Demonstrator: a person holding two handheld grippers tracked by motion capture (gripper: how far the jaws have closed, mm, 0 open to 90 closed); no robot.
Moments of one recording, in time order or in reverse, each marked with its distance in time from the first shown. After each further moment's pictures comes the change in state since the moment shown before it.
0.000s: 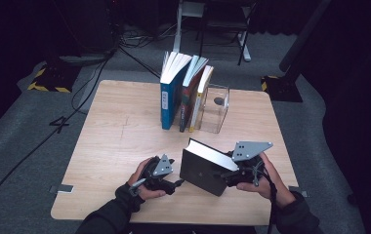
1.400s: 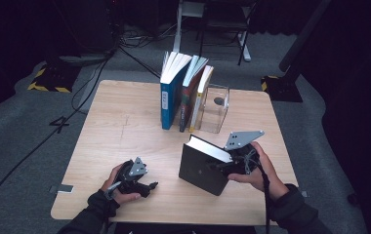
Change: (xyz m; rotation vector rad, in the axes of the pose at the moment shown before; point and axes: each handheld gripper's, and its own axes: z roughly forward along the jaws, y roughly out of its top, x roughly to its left) left arm 0.024 -0.051 -0.038 0.144 0.088 -0.124; right arm -0.012 0.019 0.009 0.070 -0.019 0.069
